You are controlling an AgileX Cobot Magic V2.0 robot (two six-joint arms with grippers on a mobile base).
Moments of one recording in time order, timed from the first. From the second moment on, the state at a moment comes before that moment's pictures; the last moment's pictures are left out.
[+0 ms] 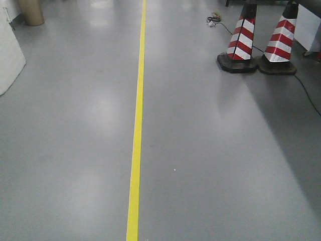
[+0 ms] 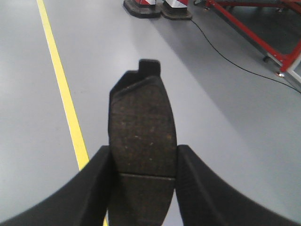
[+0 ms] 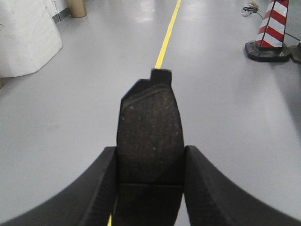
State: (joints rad) left arm -0.55 0.20 -0.39 0.13 0.74 -0.37; right arm 0.35 0.23 -0.41 -0.21 0.61 0.28
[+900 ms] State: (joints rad) left arm -0.55 0.20 -0.39 0.13 0.74 -0.37; right arm 0.35 0.23 -0.41 -0.21 0.61 0.28
